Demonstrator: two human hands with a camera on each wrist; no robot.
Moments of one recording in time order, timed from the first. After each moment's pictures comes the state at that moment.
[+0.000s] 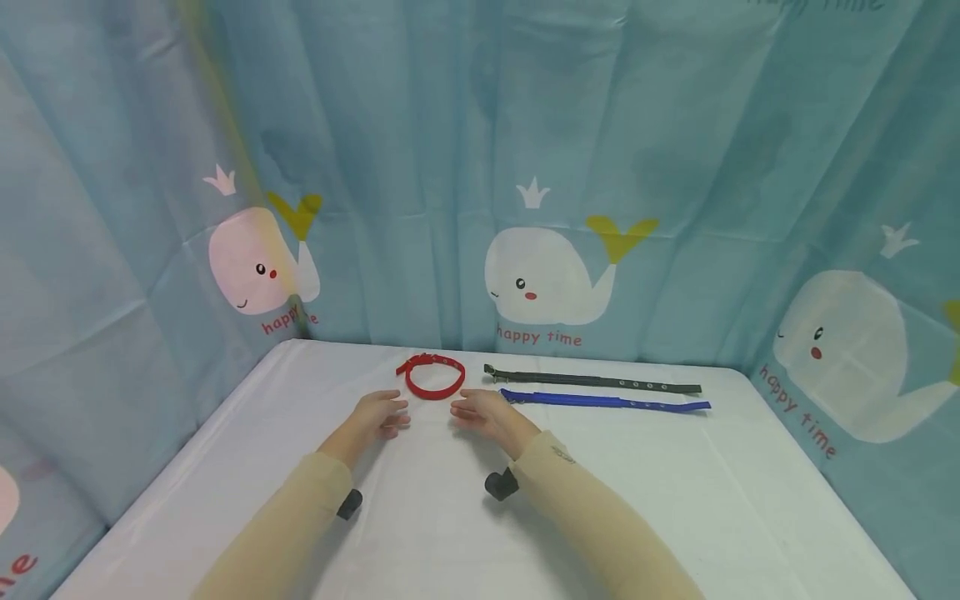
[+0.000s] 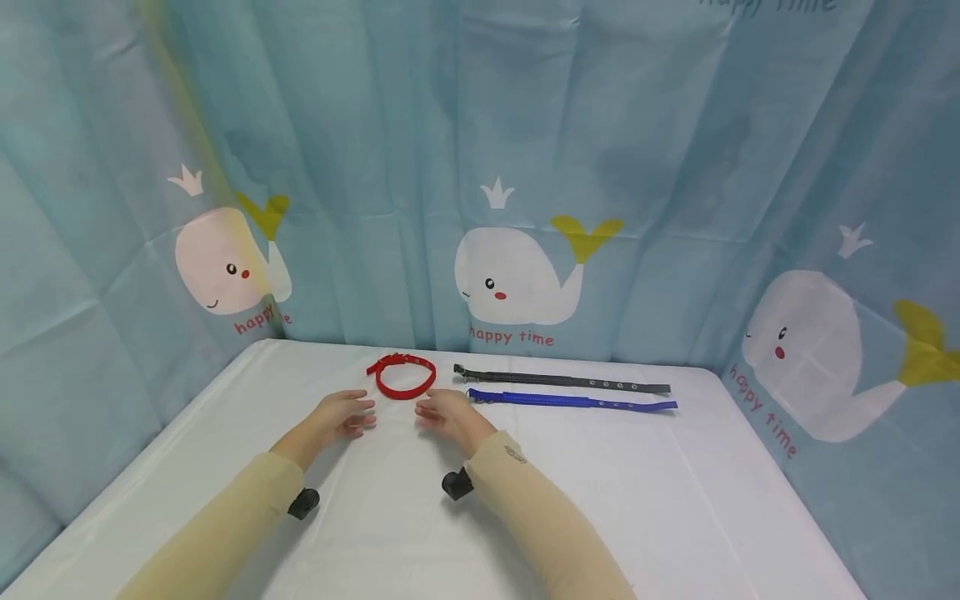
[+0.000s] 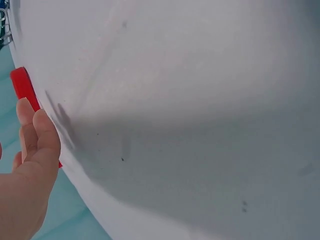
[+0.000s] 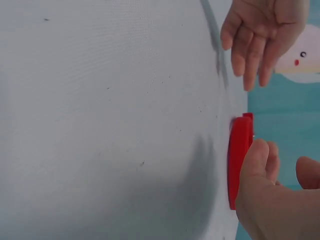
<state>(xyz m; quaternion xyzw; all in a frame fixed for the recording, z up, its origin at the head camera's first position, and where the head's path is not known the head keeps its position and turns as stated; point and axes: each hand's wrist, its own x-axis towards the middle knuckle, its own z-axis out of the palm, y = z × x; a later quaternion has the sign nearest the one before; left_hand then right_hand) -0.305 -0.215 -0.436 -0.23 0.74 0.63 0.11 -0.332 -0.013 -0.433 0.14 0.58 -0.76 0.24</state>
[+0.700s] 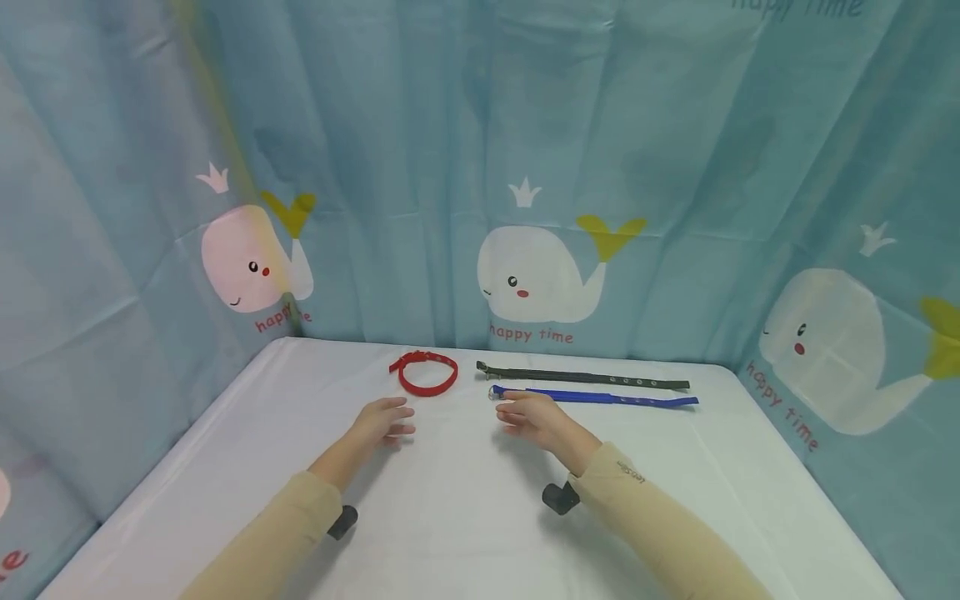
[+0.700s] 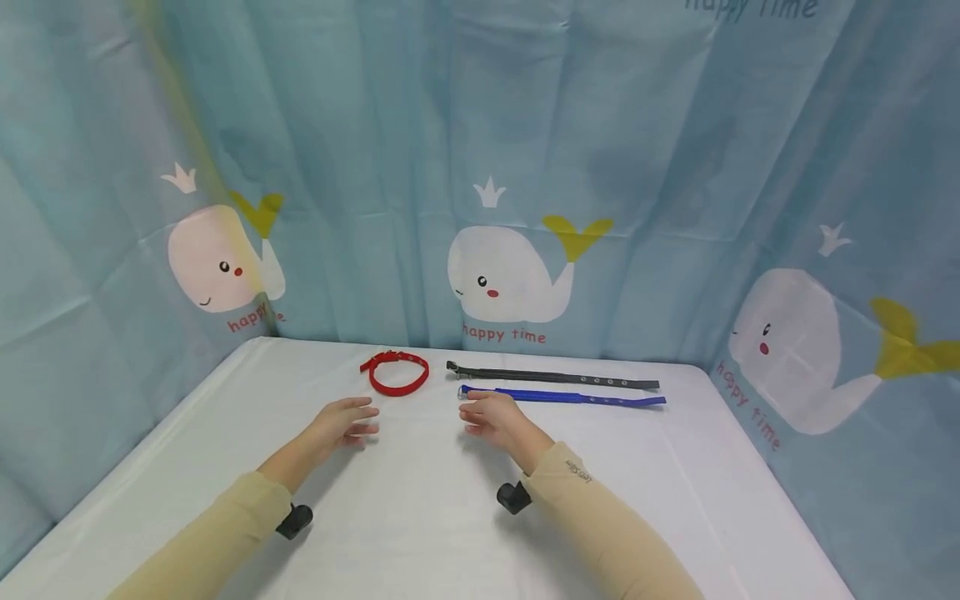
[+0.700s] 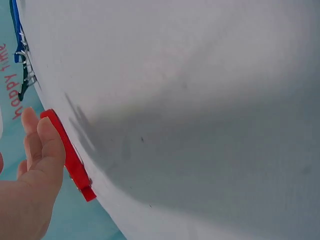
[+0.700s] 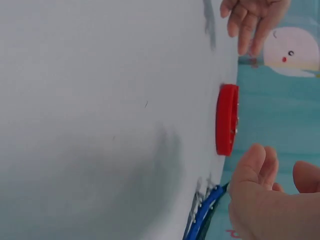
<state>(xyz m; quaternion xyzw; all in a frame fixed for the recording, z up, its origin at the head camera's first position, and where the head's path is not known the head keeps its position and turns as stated) -0.269 -0.195 -0.432 -0.15 0.76 0.62 0.11 -0.296 0.076 -0.413 0.08 0.62 -0.76 0.21</state>
